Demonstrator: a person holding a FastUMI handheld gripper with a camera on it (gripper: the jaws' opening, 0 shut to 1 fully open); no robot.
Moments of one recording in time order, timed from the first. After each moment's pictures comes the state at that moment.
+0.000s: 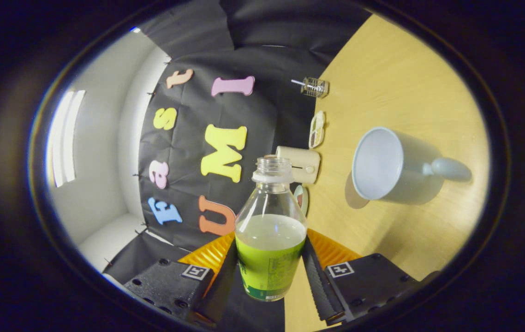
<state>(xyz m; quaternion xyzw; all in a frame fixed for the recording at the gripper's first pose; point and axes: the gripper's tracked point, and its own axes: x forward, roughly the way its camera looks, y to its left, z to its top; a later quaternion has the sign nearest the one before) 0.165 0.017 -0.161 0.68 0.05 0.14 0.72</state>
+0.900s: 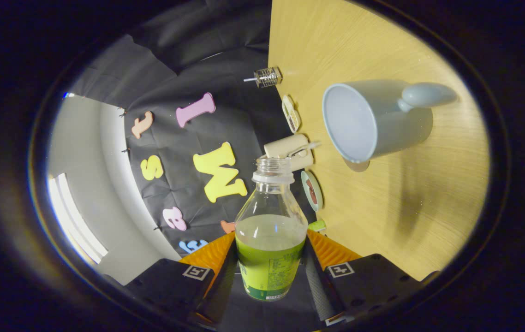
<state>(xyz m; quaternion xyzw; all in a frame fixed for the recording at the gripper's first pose) 0.162 0.010 -0.148 0.81 0.06 0.16 0.56</state>
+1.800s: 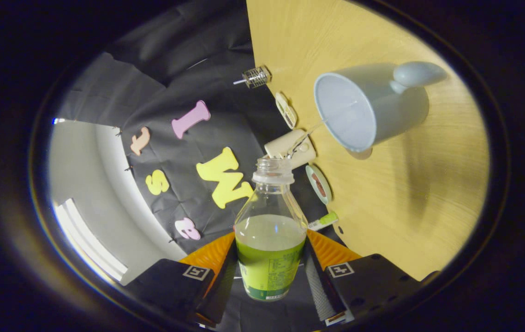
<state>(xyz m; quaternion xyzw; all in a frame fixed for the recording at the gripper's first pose) 0.166 0.008 -0.139 0.84 0.05 0.17 0.51</state>
